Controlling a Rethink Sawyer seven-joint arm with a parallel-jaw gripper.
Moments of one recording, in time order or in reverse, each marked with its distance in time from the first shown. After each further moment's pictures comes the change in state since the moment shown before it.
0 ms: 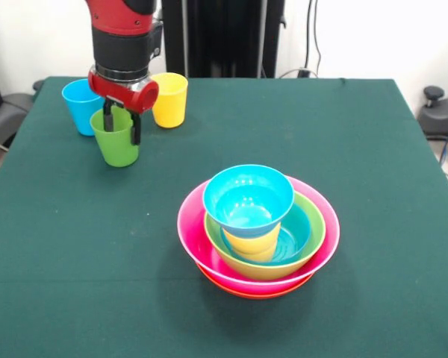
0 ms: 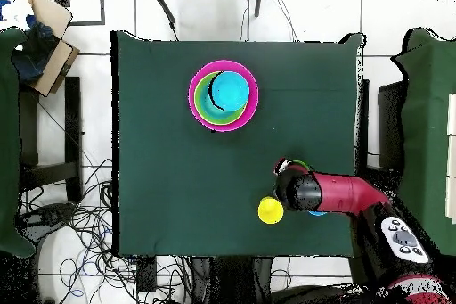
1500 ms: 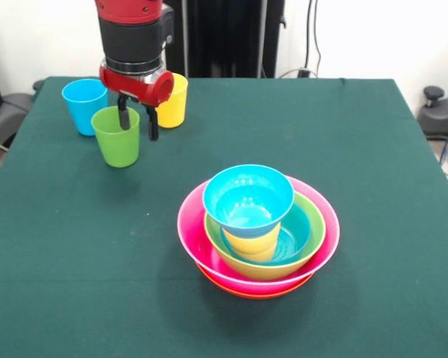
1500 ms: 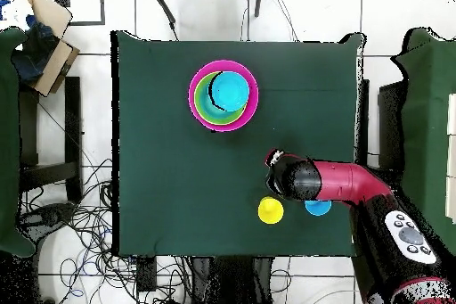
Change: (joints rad) arm -0.043 -0.061 0.132 0.014 0.024 0.126 0.000
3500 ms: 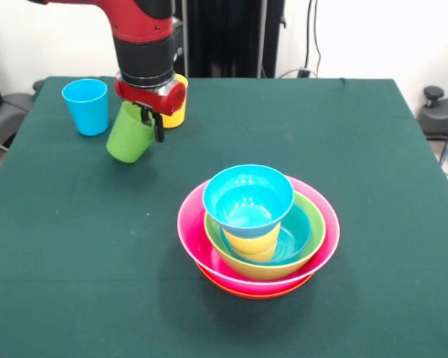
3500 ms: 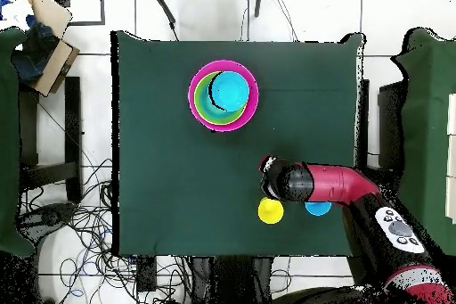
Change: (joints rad) arm 0.003 0.062 -0.004 0.002 -0.007 0.000 0.000
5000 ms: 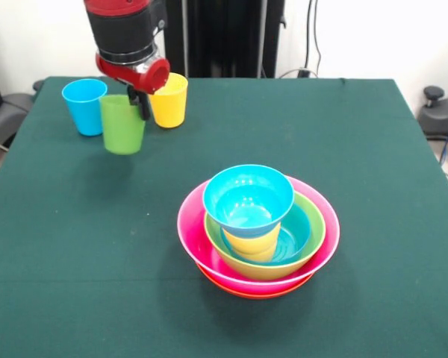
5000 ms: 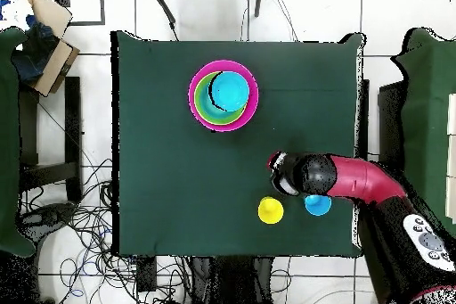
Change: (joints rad) arm -0.093 -0.085 0.098 0.001 0.077 0.220 0.000
